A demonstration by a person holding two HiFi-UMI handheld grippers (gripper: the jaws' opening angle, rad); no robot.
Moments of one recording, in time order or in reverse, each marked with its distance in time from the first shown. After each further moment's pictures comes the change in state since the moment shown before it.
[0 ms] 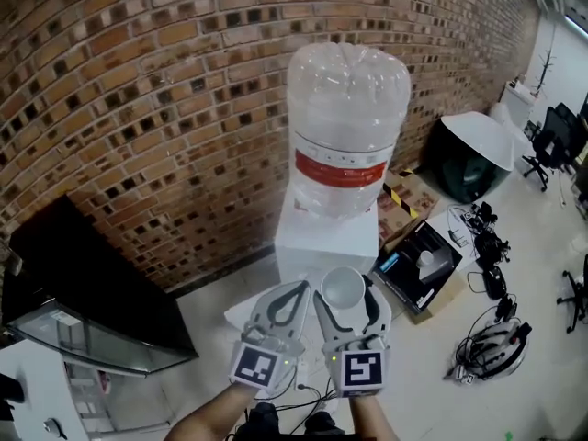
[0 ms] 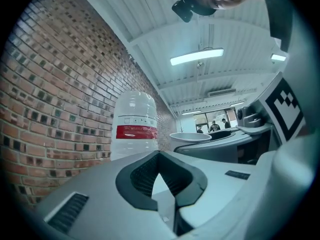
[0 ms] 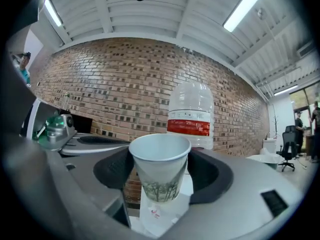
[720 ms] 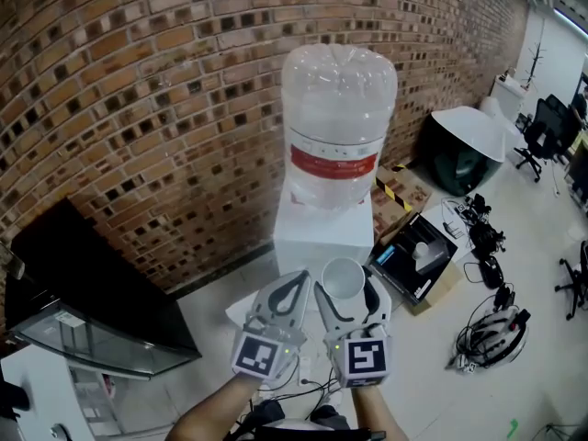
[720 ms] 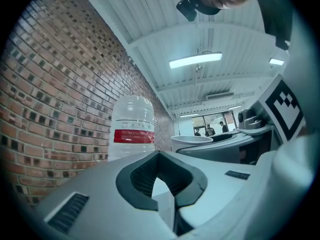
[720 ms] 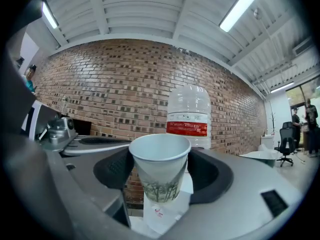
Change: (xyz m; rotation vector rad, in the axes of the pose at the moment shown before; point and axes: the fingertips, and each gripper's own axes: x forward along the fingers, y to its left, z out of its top) left arm -0.006 -0.005 0.015 -0.018 -0.028 -0.028; right arm -0.014 0.002 0.008 0.026 0.001 -0.020
